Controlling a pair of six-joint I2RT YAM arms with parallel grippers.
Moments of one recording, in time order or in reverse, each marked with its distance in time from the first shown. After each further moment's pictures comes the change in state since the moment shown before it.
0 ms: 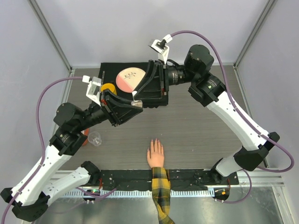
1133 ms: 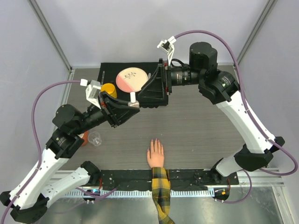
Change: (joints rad) left arm 0.000 -0.034 0.000 -0.151 -0.112 0.159; right arm -0.016 -0.005 0.173 -0.561 0.290 -0.327
